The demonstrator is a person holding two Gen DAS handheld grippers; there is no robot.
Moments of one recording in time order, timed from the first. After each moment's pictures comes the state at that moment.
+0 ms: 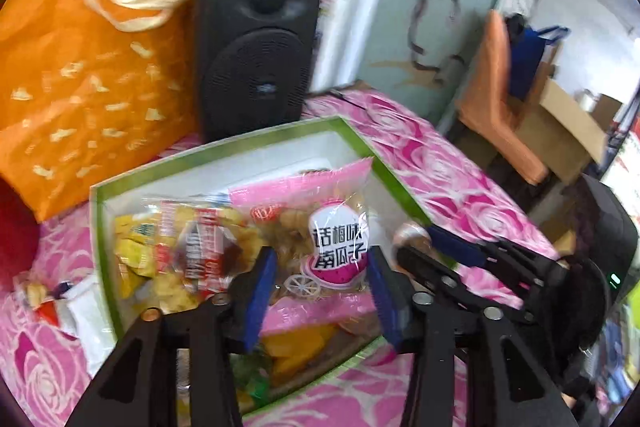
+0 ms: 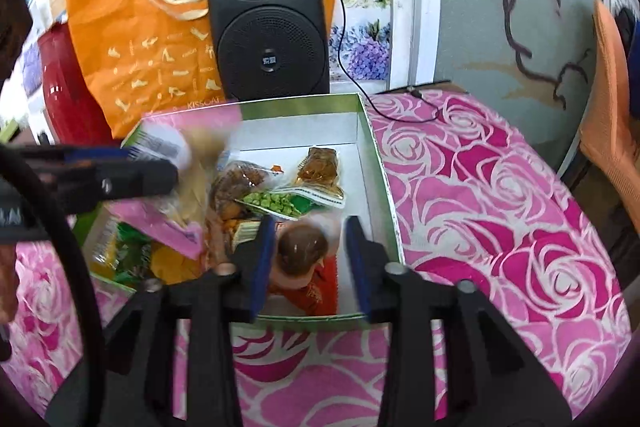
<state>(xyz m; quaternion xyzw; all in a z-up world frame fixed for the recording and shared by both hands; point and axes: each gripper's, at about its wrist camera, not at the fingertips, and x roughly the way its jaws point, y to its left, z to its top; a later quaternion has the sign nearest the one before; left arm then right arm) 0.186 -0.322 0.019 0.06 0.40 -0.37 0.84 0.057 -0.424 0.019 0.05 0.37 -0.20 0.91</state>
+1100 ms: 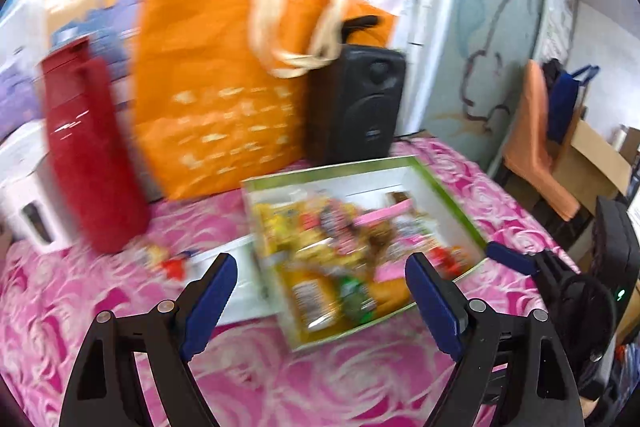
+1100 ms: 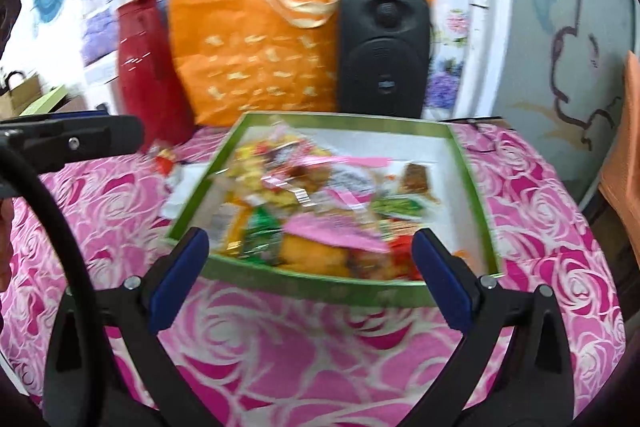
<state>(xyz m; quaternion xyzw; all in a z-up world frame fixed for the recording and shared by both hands) 0.141 -0.192 0.061 0.04 0.34 -0.27 0.90 0.065 -0.318 0.038 0.01 0.37 -0.11 0.92</state>
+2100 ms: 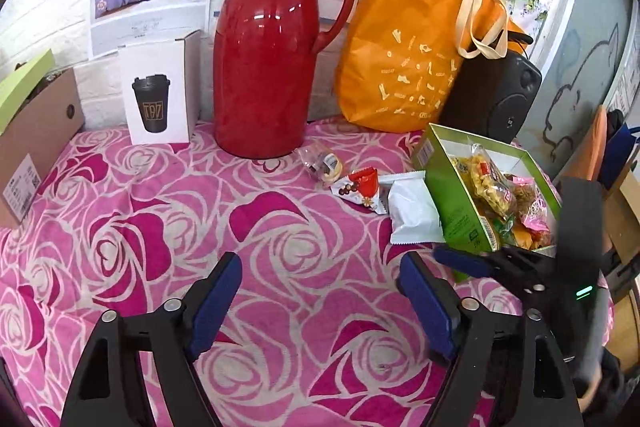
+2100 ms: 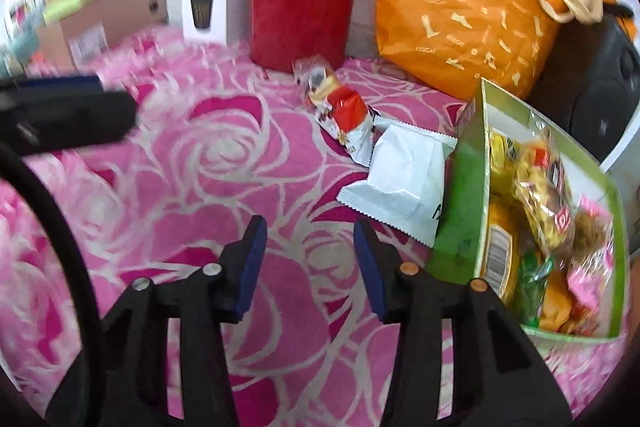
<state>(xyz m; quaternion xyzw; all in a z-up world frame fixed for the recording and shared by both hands) 0.162 -0.017 -0.004 -0.04 0.40 -0.18 0.90 0.183 -0.155 -0.057 -0.11 0.49 -0.01 0.87</state>
